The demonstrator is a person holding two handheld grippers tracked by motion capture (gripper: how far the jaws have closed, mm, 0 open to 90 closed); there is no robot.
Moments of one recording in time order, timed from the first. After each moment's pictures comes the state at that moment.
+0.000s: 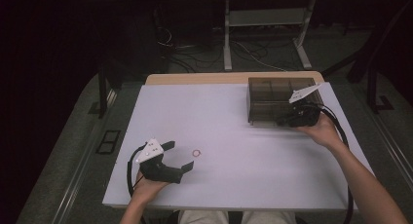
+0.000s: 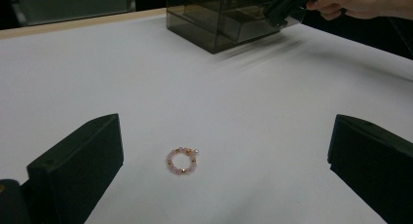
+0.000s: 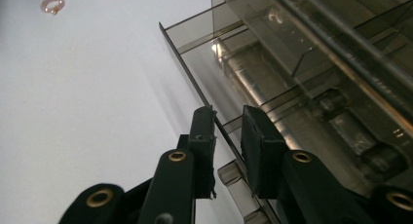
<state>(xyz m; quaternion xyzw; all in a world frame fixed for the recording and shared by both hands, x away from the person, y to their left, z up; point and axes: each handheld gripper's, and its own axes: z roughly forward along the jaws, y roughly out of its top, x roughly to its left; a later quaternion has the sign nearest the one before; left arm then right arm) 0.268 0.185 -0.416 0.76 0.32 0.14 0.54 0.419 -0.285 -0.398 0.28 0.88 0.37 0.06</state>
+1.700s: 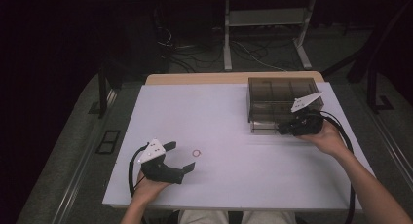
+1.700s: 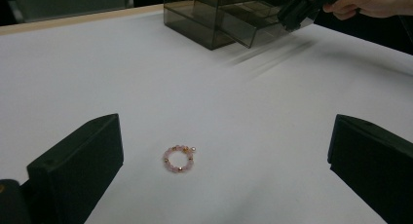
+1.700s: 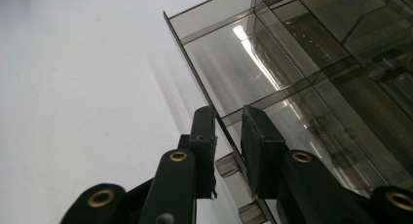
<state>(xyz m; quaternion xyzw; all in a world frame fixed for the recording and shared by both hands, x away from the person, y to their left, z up) 0.268 0.182 -0.417 0.77 0.32 0.14 0.54 0.394 -0.287 -0.401 0.26 0.90 0.36 0.05</state>
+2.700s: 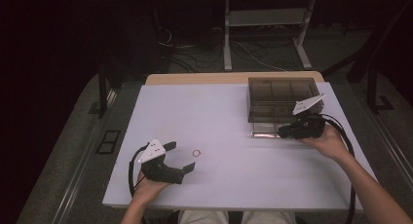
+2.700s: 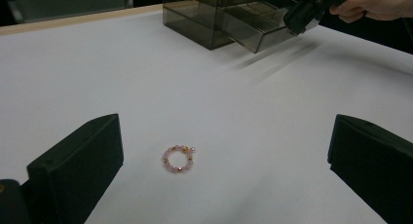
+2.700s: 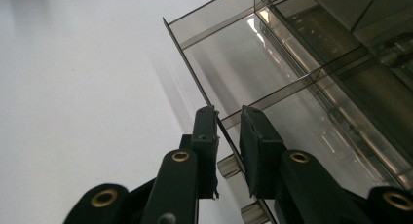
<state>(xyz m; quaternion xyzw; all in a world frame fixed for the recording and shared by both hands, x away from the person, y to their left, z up) 0.268 0.182 -0.417 0.77 0.32 0.14 0.53 0.386 -0.288 -0.403 0.27 0.89 0.36 0.03</state>
